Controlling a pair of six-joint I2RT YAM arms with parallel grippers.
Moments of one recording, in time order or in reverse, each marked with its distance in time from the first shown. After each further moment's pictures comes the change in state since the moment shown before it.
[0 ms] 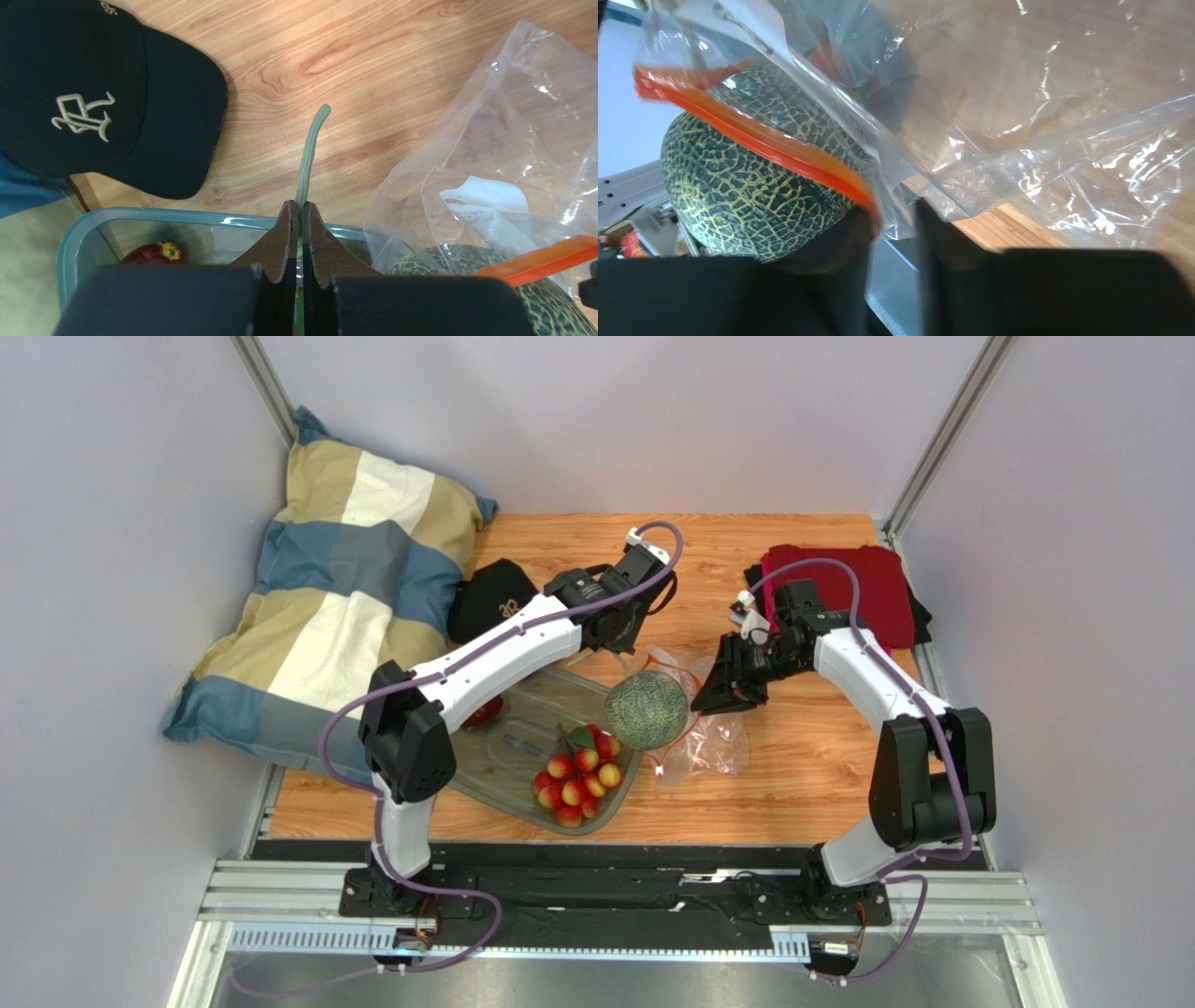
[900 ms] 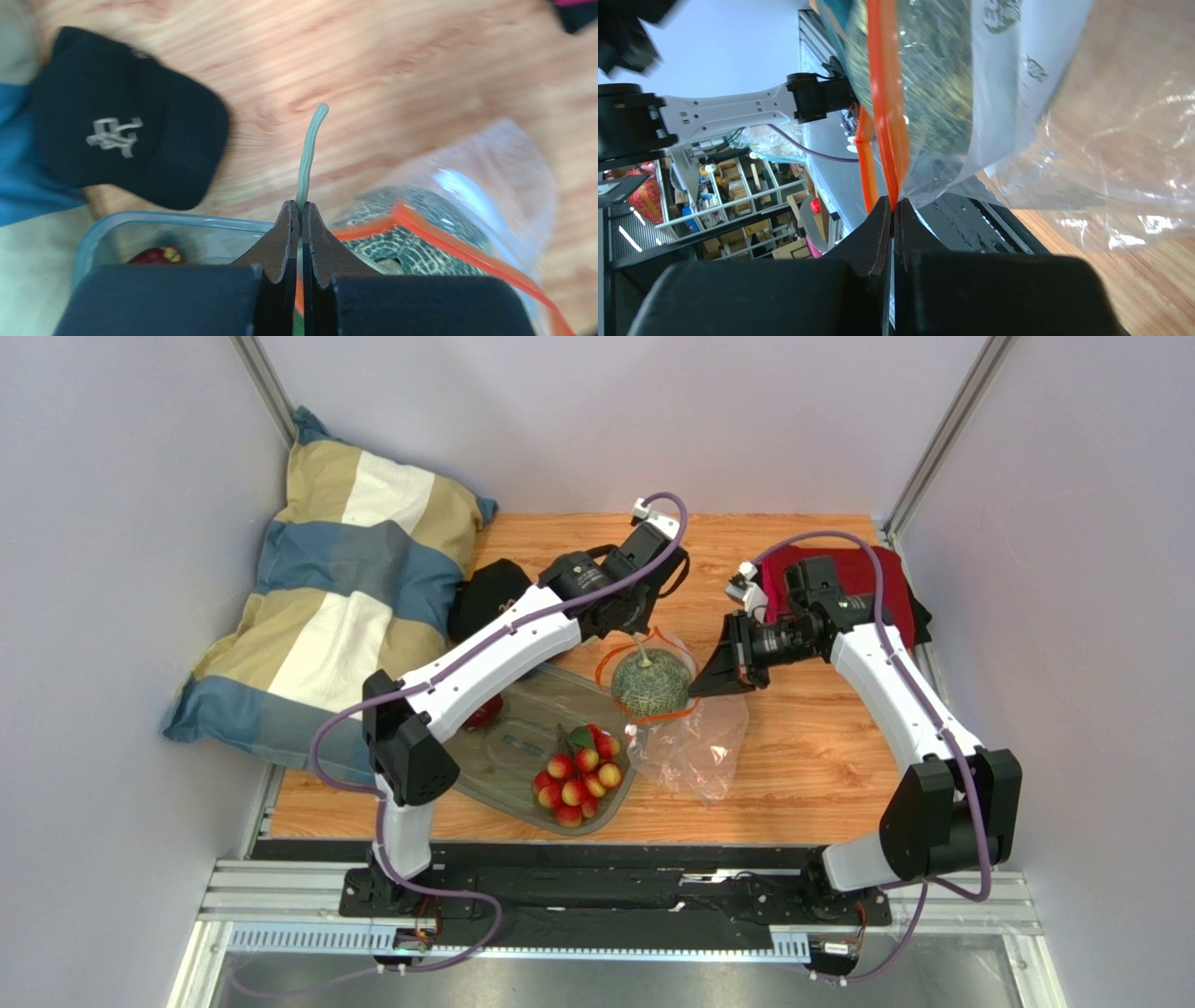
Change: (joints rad) left arm -0.037 0.009 0.217 -0.101 -0.080 -0.048; right arm 0.016 -0.122 0.127 -0.161 -0.165 -0.069
